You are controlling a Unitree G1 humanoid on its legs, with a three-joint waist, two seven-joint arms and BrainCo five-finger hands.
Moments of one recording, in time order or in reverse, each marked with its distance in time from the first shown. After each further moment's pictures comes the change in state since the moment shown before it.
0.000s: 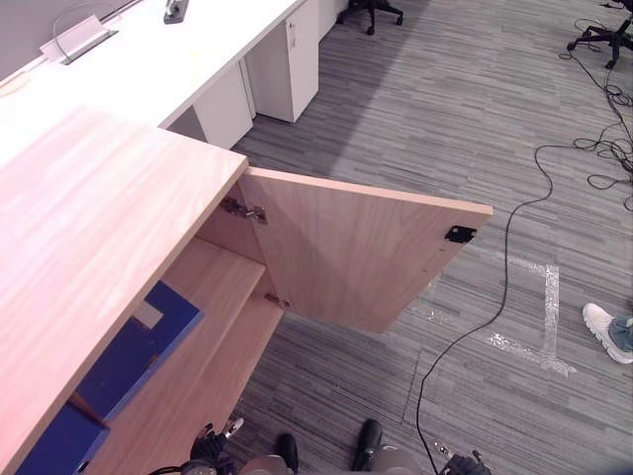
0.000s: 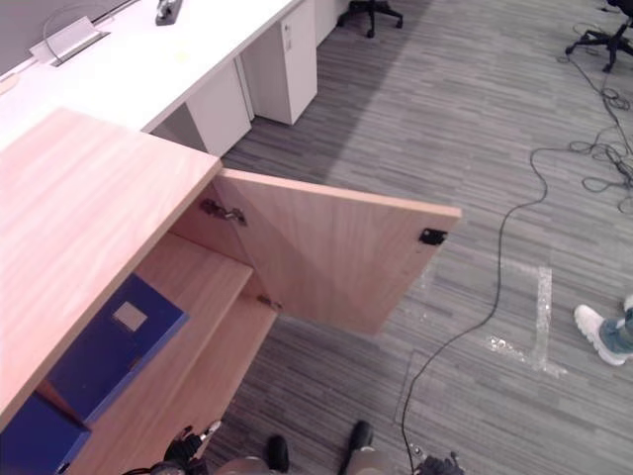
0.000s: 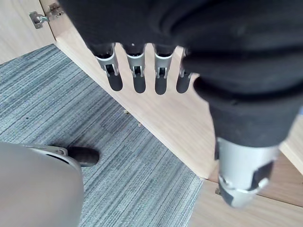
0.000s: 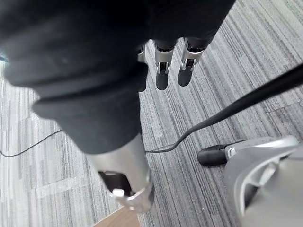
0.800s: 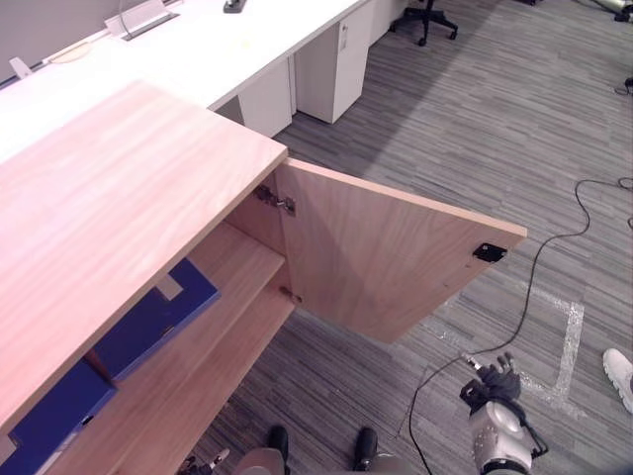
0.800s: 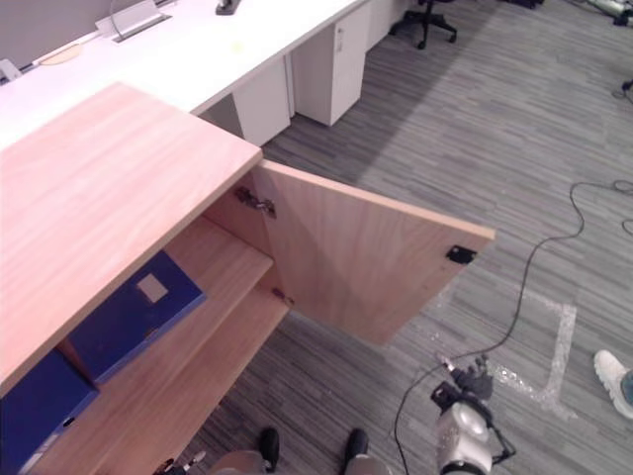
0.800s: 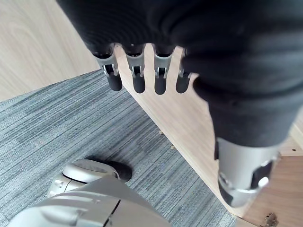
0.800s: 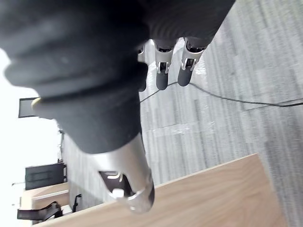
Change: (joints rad) left arm 0.096 0.044 -0.031 0.006 -0.012 0.006 0.026; right arm -0.167 -0.110 0.019 -0.337 0.031 -0.043 -0.038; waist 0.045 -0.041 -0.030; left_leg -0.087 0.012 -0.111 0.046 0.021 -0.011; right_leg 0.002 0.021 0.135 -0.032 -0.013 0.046
